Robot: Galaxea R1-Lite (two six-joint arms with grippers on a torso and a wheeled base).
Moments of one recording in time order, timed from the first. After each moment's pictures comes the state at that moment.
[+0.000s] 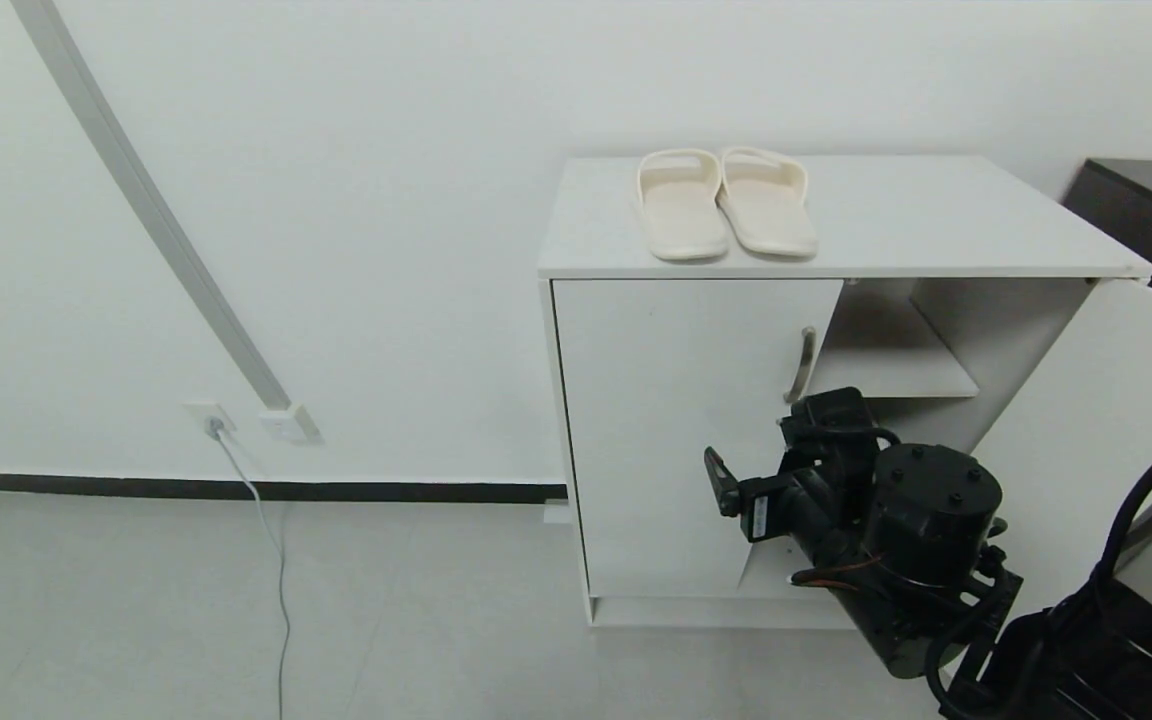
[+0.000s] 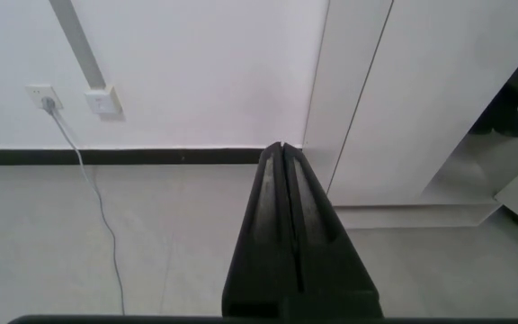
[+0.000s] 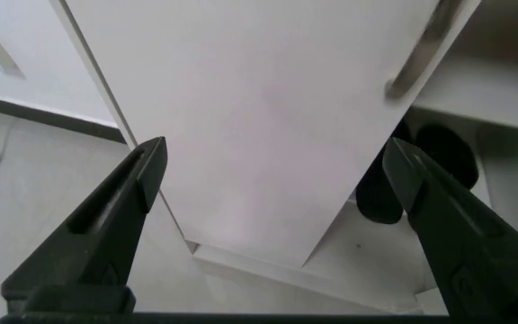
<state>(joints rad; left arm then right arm) 0.00 0.00 0.00 0.00 0.00 -0.01 0.75 1.97 -0.60 -1.37 -0.51 -0.04</state>
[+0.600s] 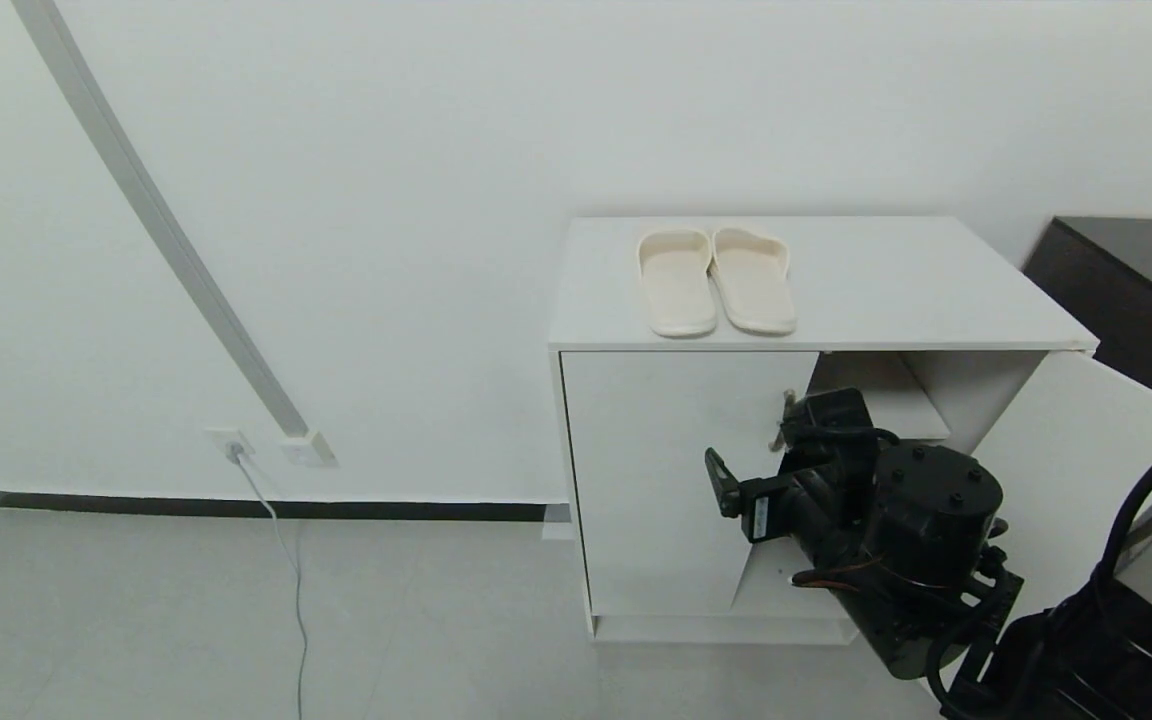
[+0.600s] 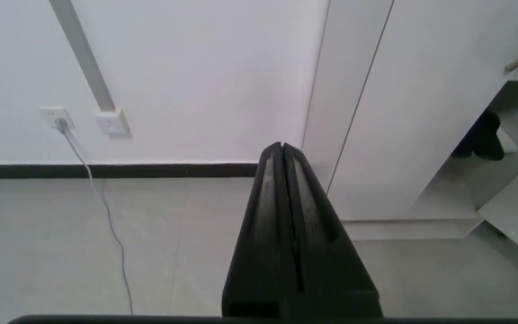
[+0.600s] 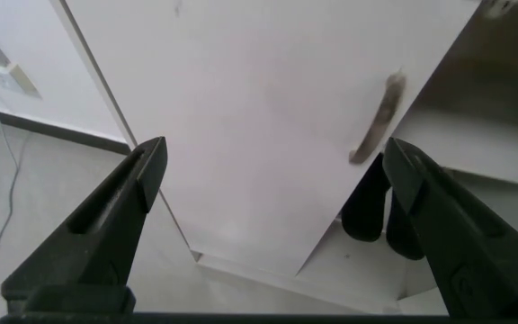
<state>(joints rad) 0.00 0.00 0.00 0.00 0.00 -0.01 0.75 1.97 -0.60 -1.37 -0.51 -0.04</state>
